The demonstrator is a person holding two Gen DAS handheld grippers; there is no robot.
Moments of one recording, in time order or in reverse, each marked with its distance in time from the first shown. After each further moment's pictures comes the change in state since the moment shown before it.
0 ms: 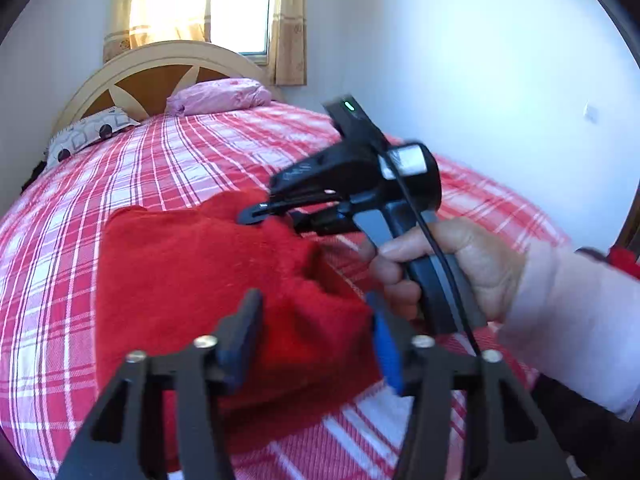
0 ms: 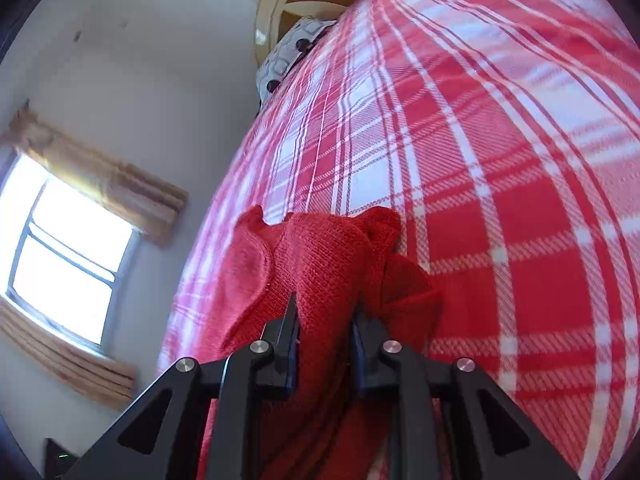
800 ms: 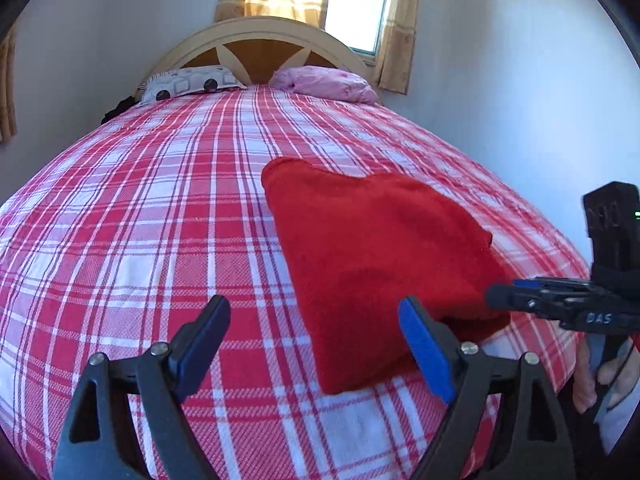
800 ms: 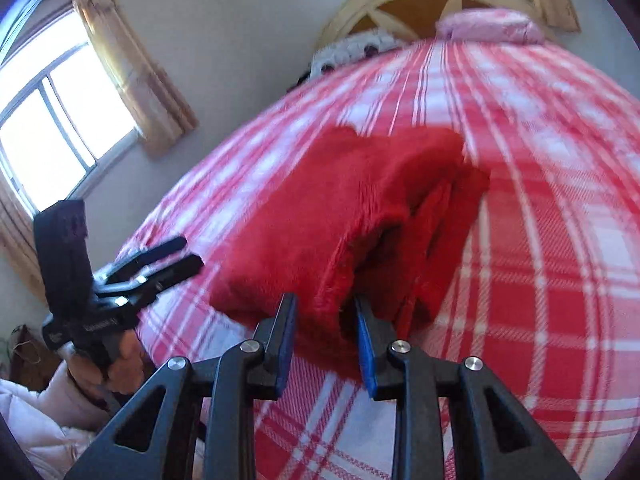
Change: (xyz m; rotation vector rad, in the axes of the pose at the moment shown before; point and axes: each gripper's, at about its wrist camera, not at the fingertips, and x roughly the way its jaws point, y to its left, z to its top) left arm -0.068 0.110 -0.053 -0.254 0.024 0.239; right arm -0.051 0.091 -0.160 -0.460 0.031 -0.217
